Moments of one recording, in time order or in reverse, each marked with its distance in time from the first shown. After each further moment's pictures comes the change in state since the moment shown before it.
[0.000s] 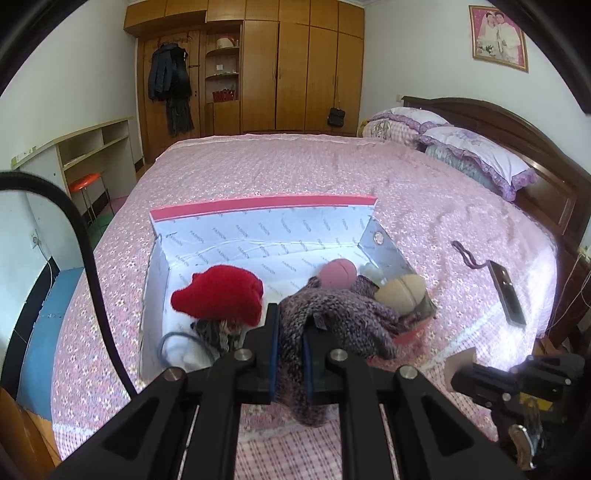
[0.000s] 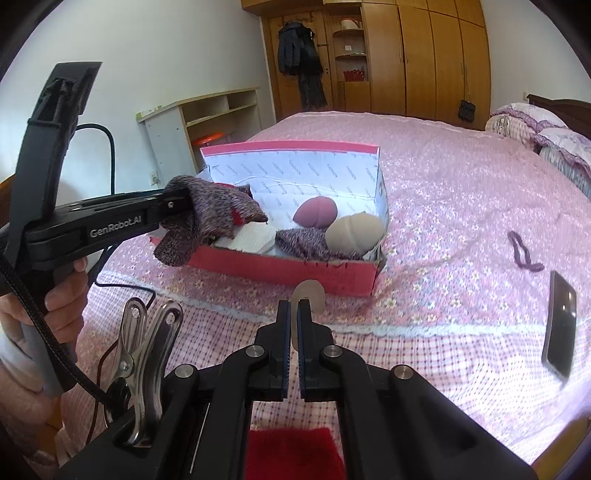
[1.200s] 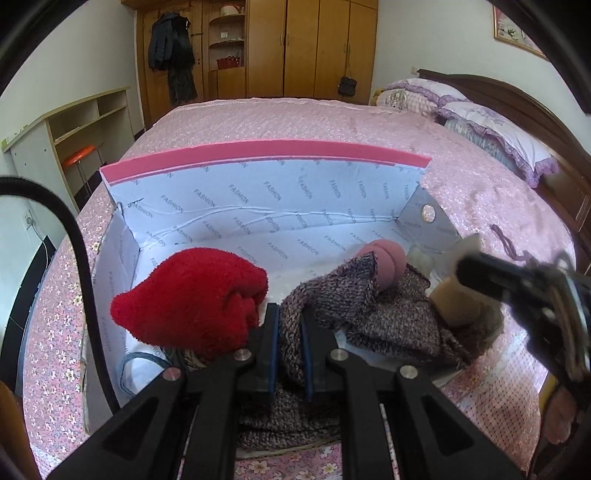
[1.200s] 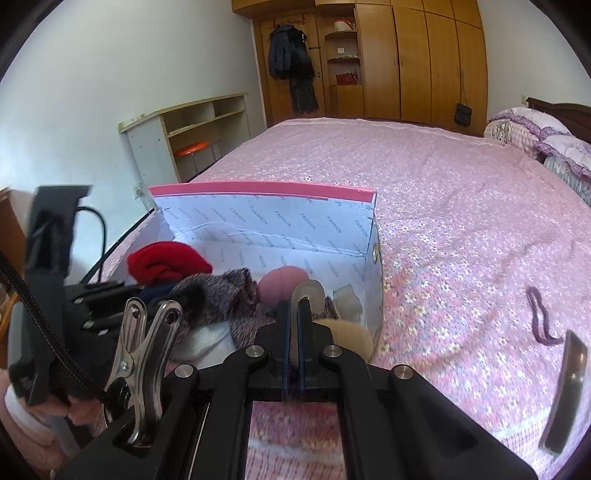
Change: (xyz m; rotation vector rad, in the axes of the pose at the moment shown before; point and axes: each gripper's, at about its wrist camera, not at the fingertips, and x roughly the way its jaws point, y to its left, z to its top) left arm 0.101 0.008 0.007 -0.018 0.133 0.025; right arm 0.074 -0.029 0.076 0.017 -0.011 -0.023
